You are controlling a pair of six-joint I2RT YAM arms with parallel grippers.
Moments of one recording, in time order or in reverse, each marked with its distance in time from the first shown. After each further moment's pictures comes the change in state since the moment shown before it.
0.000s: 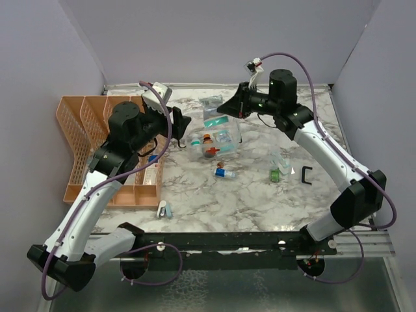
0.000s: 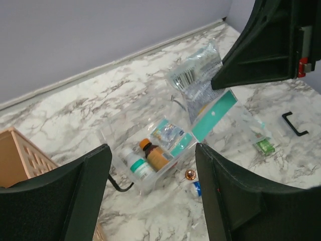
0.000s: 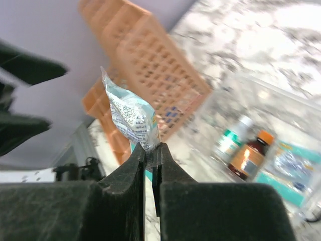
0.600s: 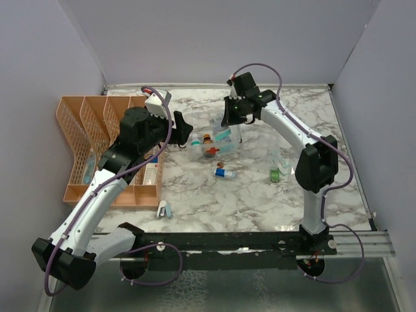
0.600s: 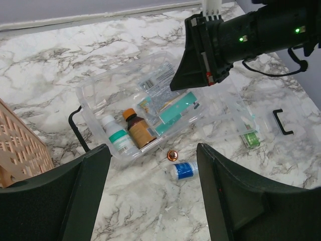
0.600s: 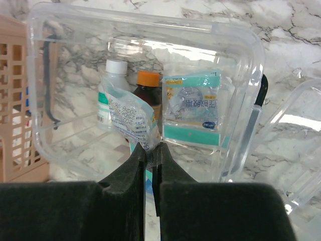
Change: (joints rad) left arm 0.000 0.010 -0.124 -0.021 -0.078 -0.194; right arm 0.035 0.484 0.416 -0.616 0.491 -0.090
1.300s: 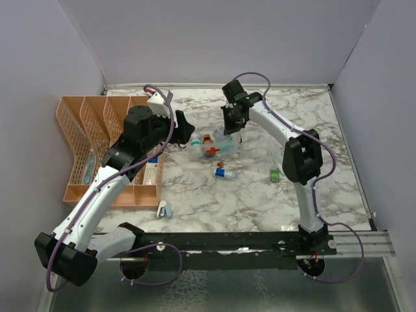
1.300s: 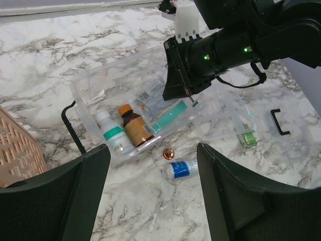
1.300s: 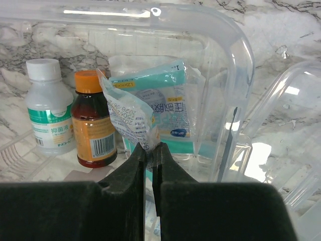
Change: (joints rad) left arm 0.000 0.037 -0.005 0.013 0.005 -0.042; right arm 0.026 0.214 0.137 -0.145 0.151 0.008
